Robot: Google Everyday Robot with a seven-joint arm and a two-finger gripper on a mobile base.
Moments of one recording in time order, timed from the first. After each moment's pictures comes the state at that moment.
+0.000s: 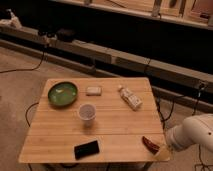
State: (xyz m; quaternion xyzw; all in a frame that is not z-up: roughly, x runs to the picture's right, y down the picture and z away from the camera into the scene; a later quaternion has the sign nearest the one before) arm 0.289 0.287 0.687 -0.31 0.01 0.36 0.88
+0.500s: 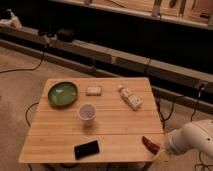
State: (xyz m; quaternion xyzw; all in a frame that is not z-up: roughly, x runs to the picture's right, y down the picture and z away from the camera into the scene) arm 0.282 0.299 0.696 -0.30 0.00 0.37 0.88
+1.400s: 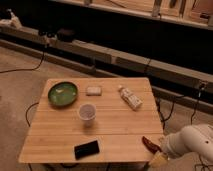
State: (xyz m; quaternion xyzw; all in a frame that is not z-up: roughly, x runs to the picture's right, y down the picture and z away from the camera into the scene) arm 0.264 0.321 0.704 -0.32 -0.05 0.35 0.88
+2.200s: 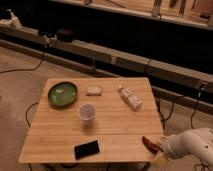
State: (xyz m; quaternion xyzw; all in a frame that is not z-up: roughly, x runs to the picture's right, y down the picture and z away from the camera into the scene) arm 0.277 0.323 0.722 -0.29 -0.04 0.36 0.89
